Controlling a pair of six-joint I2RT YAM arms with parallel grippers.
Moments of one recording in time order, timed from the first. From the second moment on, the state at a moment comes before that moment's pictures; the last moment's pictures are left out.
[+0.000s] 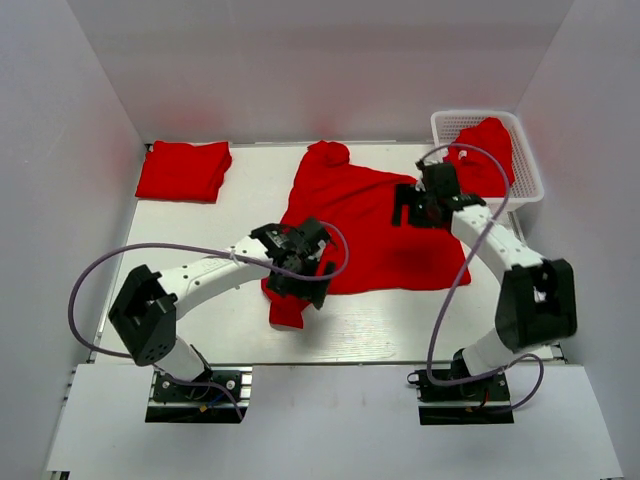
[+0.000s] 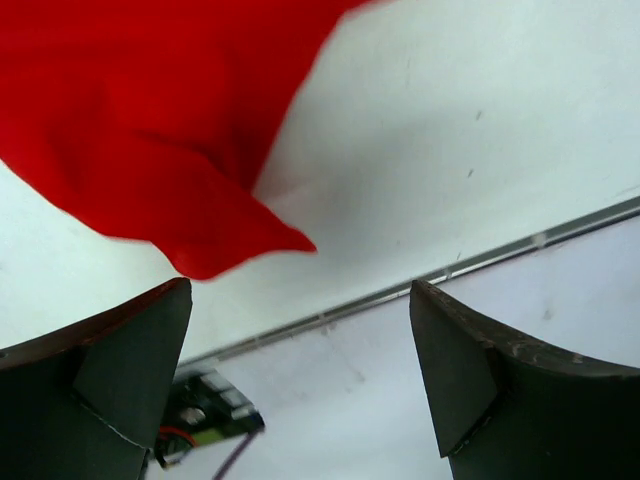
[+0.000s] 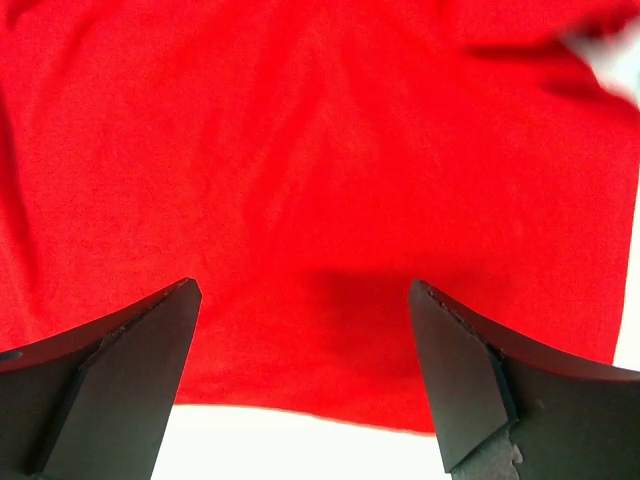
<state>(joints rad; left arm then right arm) -0.86 1.55 1.21 -0.93 -0.01 -0.48 0.27 1.57 1.17 -0.47 -0.03 0.22</state>
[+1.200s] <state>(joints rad) -1.04 1.80 1.19 -0.99 -0.24 -0.82 0.26 1.21 0.95 -0.38 0.27 0.38</state>
